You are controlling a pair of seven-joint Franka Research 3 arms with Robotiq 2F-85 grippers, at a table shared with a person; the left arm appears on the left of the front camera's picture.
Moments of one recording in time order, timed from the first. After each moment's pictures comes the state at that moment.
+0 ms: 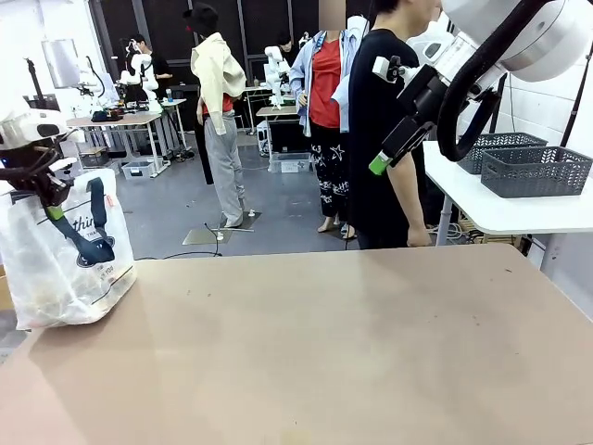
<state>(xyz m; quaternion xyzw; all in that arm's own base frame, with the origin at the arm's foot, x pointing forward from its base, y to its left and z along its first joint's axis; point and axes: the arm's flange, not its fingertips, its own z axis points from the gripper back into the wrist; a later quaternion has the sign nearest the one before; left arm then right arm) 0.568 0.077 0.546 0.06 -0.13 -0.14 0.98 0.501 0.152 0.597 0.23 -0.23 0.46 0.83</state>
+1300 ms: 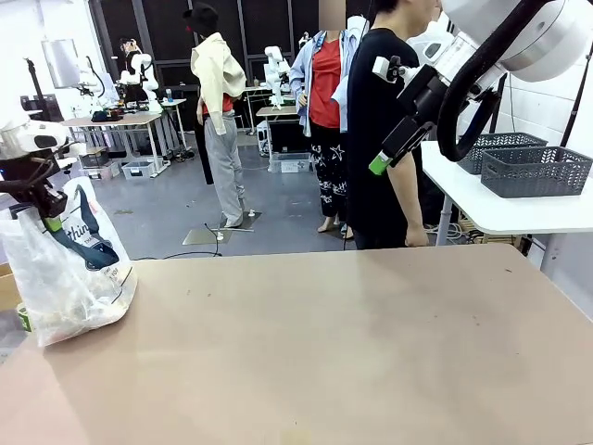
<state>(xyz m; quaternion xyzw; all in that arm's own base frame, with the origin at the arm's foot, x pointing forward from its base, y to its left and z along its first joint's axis) 0.561 0.079 0.532 0.05 -0.10 -0.19 0.98 0.501 0.152 0.597 0.23 -0.23 0.46 0.83</state>
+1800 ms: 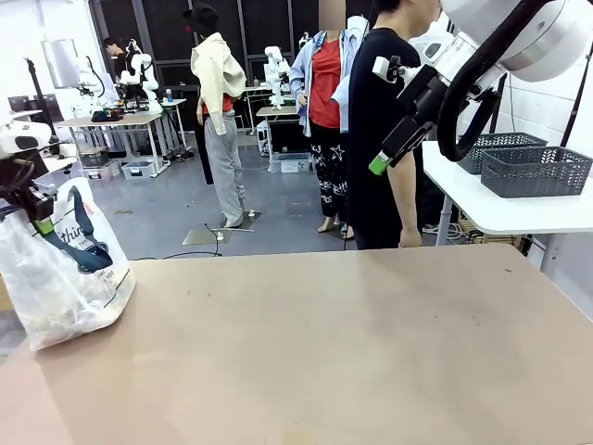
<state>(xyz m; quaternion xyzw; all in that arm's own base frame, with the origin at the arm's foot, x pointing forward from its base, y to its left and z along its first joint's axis) 0.548 0.099 0.532 0.02 -0.10 -0.23 0.97 0.501 0.152 0.597 0.23 -0.23 0.46 0.83</state>
